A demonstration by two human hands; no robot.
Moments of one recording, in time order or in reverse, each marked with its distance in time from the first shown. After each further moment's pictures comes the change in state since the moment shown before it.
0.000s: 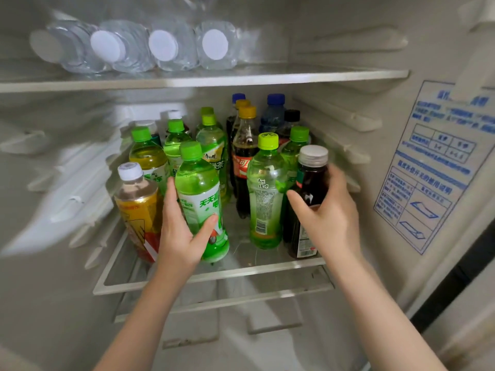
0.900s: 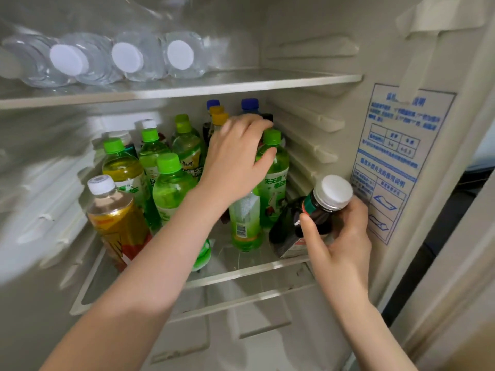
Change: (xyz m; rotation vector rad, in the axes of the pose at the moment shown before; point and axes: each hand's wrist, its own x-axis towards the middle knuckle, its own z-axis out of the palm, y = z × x) left_hand 0.096 0.121 0.079 0.672 -0.216 0.521; right_hand -0.047 0.018 -0.030 0.179 0.186 0.052
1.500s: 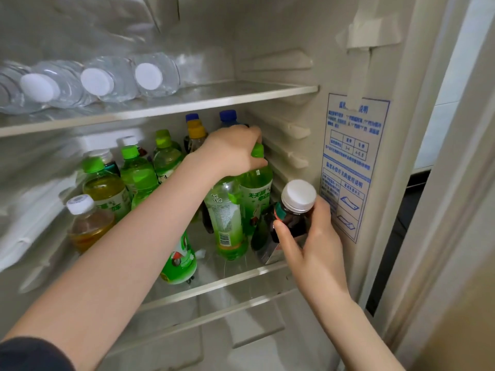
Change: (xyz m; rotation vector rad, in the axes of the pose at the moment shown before) left_hand 0.064 0.009 0.006 0.184 -0.490 0.060; right_hand 0.003 -0.007 -0.007 -0.161 -0.126 -0.052
